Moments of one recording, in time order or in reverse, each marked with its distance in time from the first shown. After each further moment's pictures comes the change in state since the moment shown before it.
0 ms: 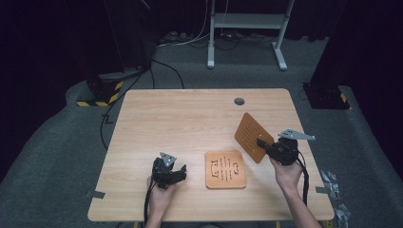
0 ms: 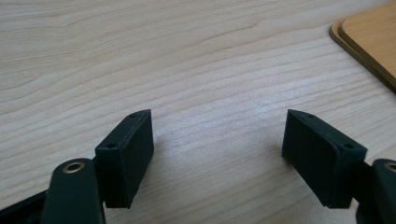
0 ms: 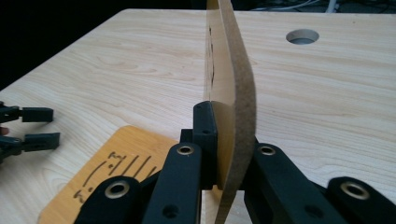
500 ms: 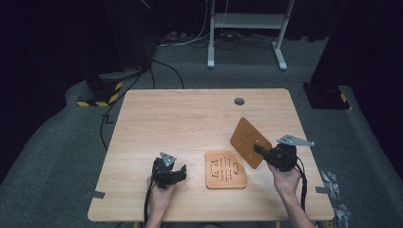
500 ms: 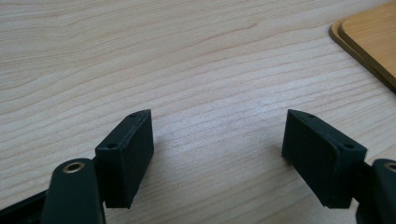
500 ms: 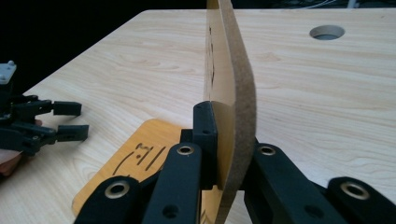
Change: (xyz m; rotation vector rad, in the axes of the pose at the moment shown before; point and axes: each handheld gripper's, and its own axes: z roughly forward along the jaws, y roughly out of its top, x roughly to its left) left arm 0.000 0.000 0.000 0.000 0.000 0.000; right arm 0.015 -0.010 -0.008 -0.012 0.057 0.008
